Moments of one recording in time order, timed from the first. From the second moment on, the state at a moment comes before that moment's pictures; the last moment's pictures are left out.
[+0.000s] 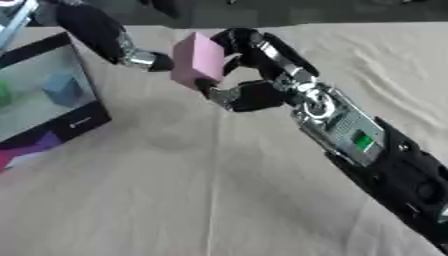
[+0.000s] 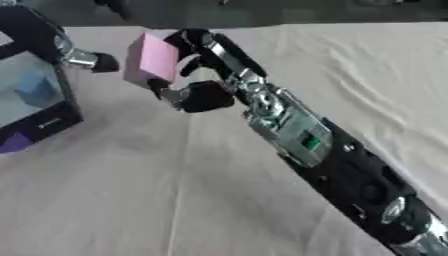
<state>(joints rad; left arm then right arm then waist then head) -1.13 0.57 -0.52 -1.54 -0.32 0.09 -0.71 -0.68 -0.41 0.53 -1.76 -0.11 0.19 -0.10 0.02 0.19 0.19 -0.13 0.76</state>
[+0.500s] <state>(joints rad) -1.13 0.55 -0.55 -1.53 -0.35 0.12 -0.68 -0.68 -0.41 0.52 -1.79 -0.13 0.22 -0.10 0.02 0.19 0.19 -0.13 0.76</state>
